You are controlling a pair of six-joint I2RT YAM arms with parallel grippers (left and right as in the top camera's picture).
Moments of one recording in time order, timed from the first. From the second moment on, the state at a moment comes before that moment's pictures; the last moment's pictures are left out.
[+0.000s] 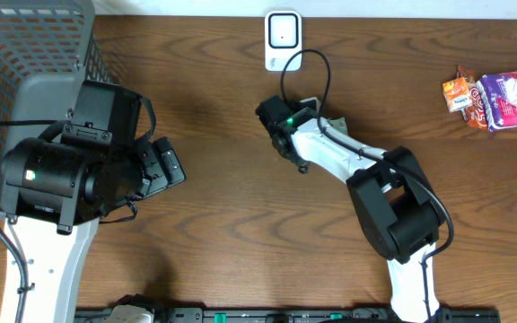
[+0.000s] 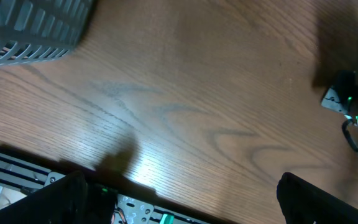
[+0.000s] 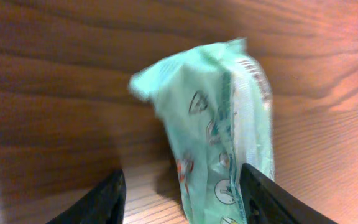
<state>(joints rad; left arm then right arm) -0.23 1.28 1.70 -1.67 -0.05 -0.65 0.59 2.15 1.46 -0.80 0.65 0.47</state>
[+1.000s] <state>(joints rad) -0.23 1.28 1.70 -1.67 -0.05 -0.65 0.46 2.15 1.47 -0.82 0.63 0.17</state>
